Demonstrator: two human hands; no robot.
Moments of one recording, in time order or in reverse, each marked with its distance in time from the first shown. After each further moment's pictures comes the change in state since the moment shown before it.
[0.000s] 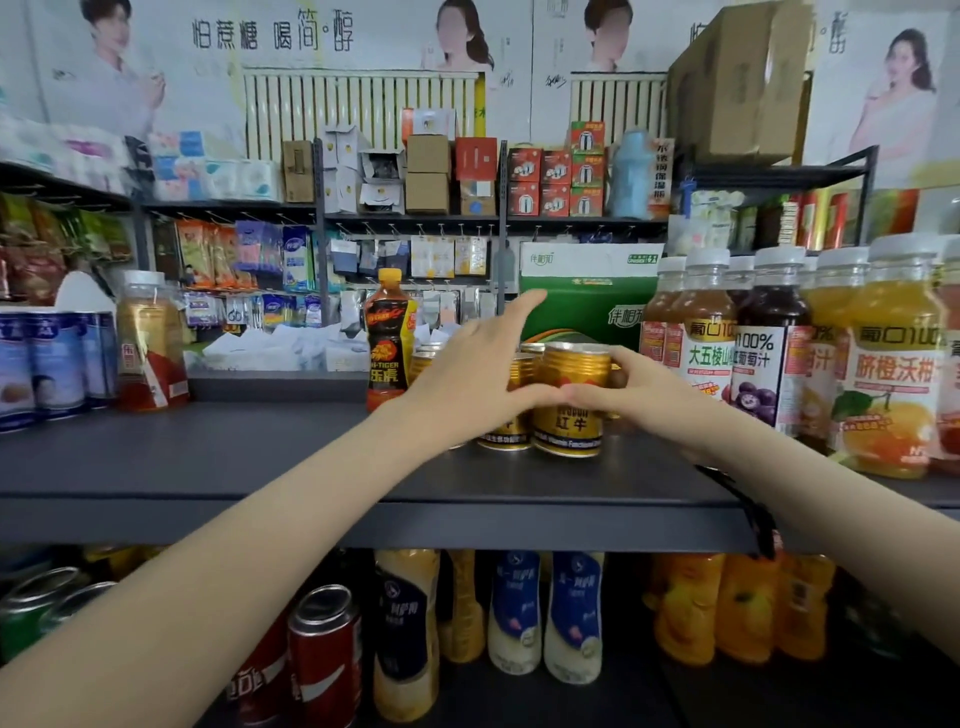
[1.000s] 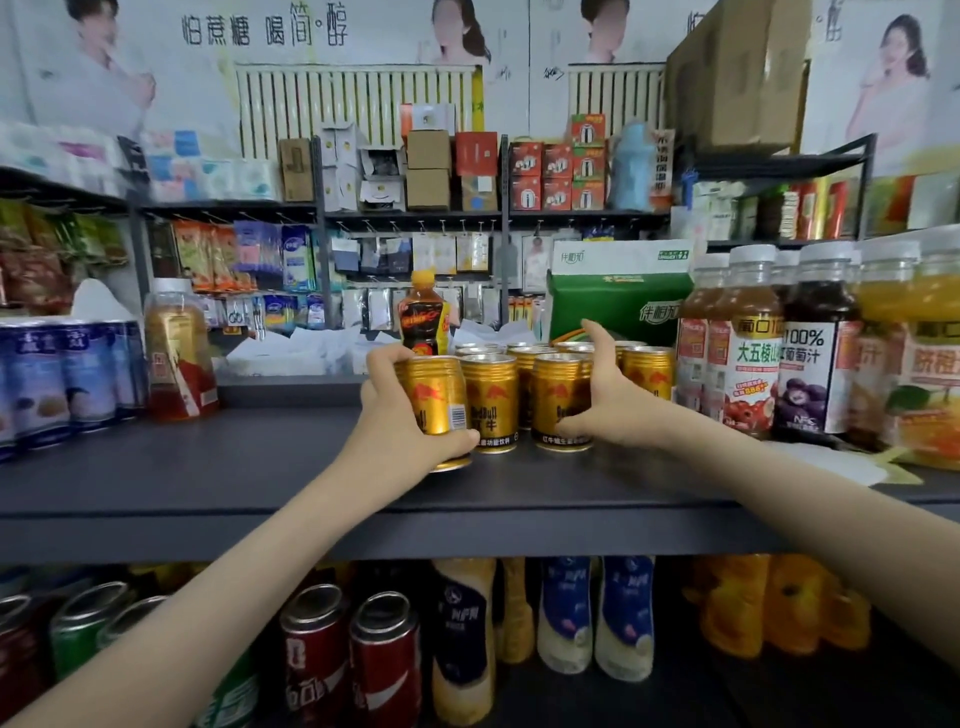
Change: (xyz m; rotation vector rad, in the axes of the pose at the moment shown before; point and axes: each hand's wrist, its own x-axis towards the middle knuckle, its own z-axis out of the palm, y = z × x) left_hand -0.075 -0.081 -0.024 -0.426 0.157 -0.390; right_hand 0.048 0.000 0.058 -0.275 0.023 0.082
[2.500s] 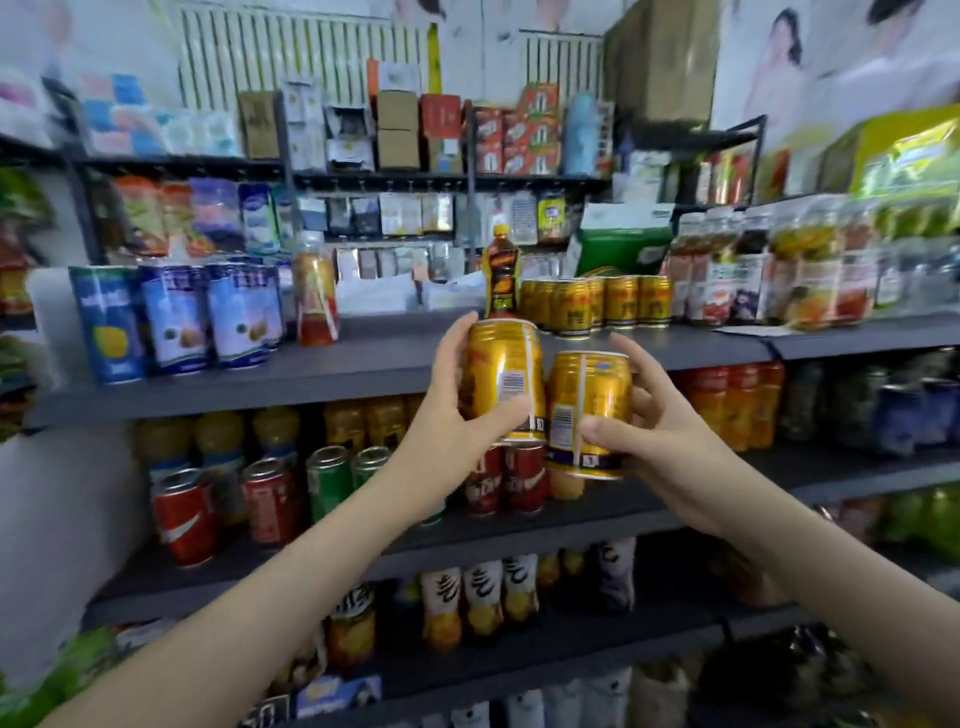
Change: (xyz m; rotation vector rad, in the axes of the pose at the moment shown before) left_hand -0.210 -0.032 -0.199 -0.634 -0.325 0.182; right_hand -0.273 -0.220 0.193 0.701 0.220 0.081
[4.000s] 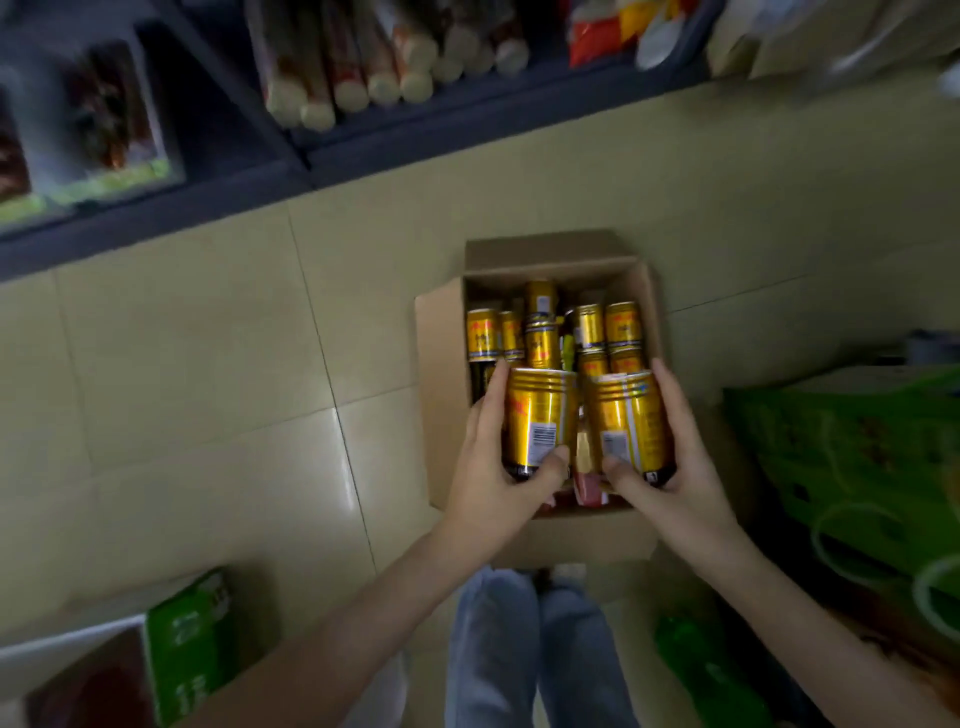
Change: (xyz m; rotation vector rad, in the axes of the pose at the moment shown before) left_hand -0.838 -0.316 -0.478 0.123 1.531 -1.097; right_hand -0.247 0.611 0.869 -0.239 -1.402 0.640
